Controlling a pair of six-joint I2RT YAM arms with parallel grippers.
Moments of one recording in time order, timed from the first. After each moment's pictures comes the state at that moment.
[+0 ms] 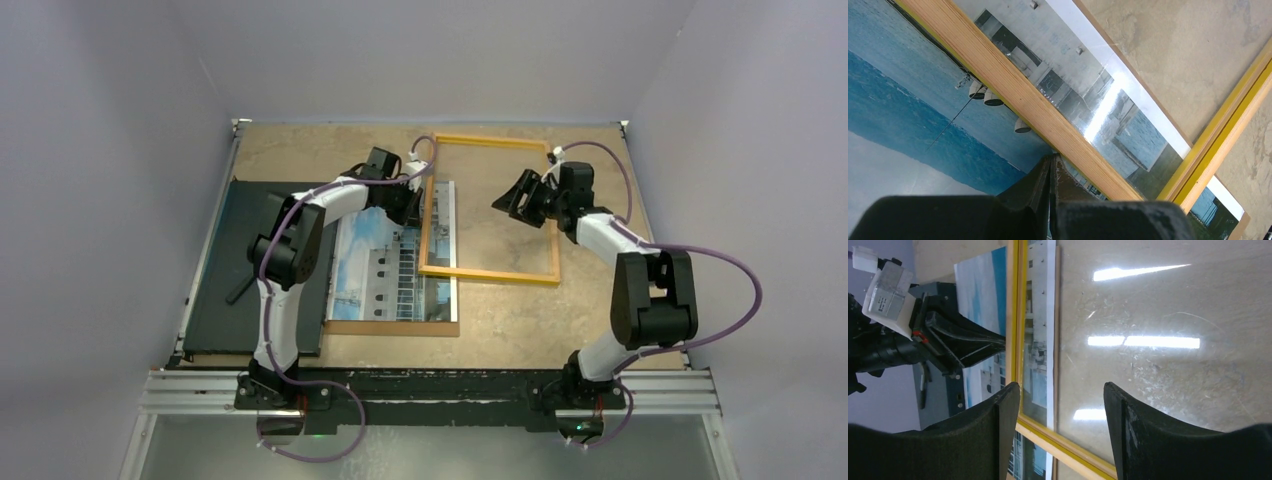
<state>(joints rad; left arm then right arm) -0.42 2.14 1.50 -0.32 0.56 0.12 0.06 1.60 0.93 0.00 -0.51 0.59</state>
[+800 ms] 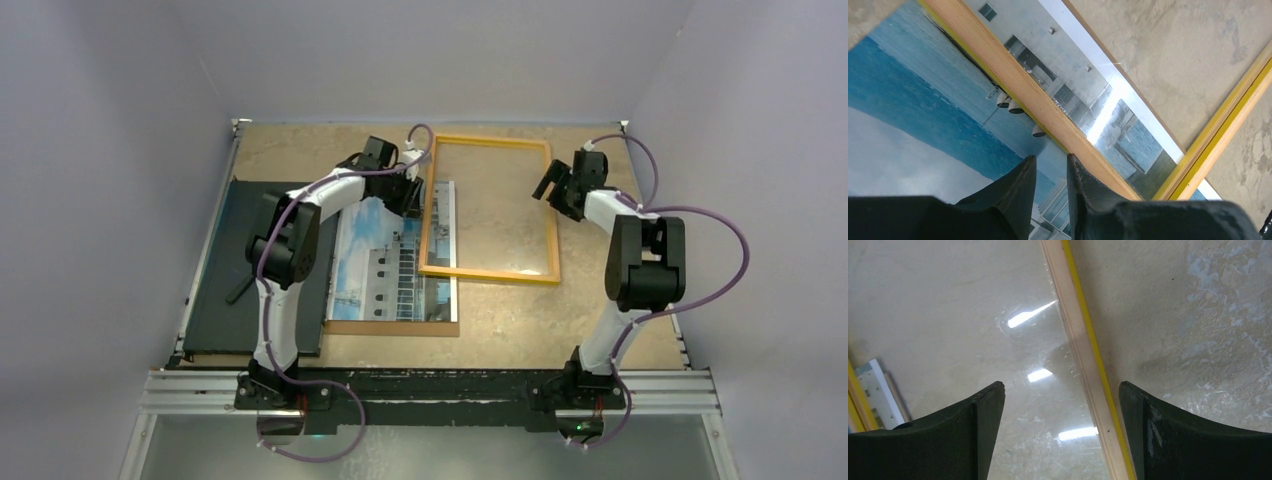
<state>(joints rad) -0.40 2.14 1.58 -0.39 0.55 0.11 -0.06 1.82 1.15 -0.14 -0.06 0.47</state>
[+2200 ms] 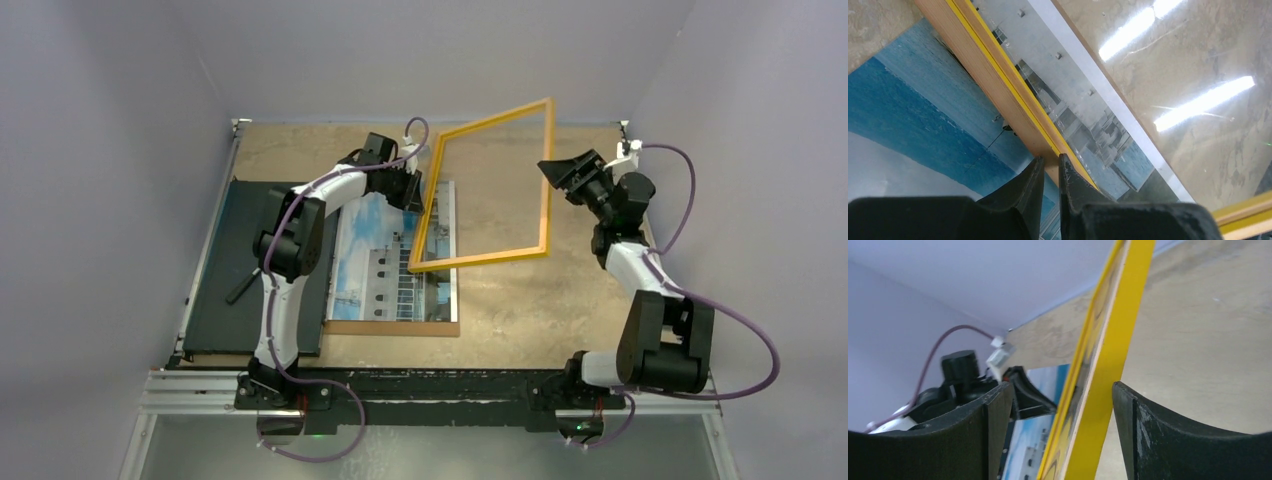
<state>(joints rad) -0.38 2.23 1.67 -0.38 0.62 0.01 -0.16 1.38 0.74 0.51 -0.56 0.82</state>
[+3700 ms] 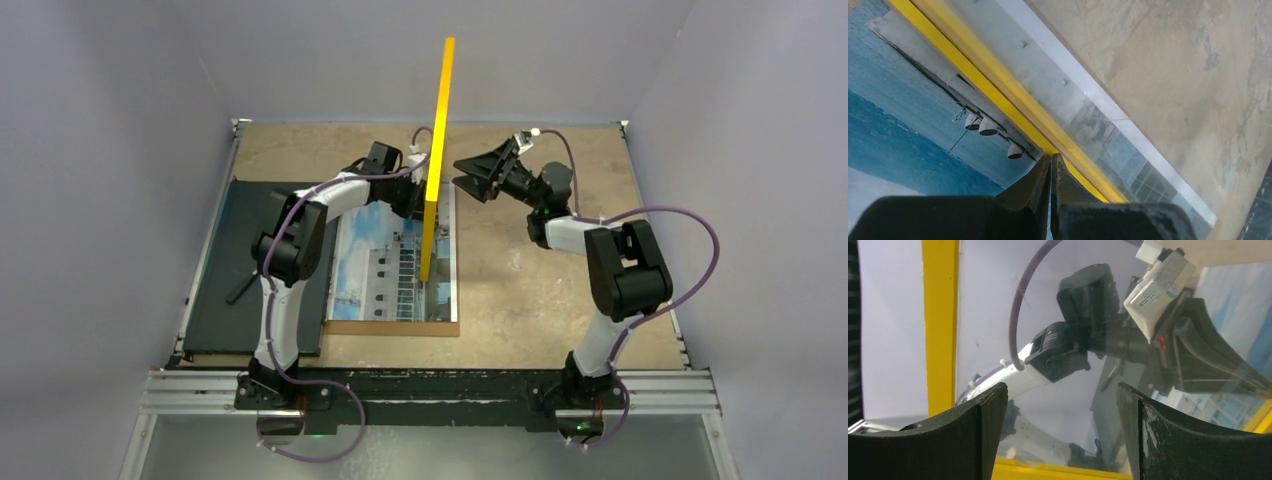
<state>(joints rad) -0.41 2.19 1.57 -0.31 0.63 0.06 0.22 1.81 0.90 1.12 -0.81 1.52</state>
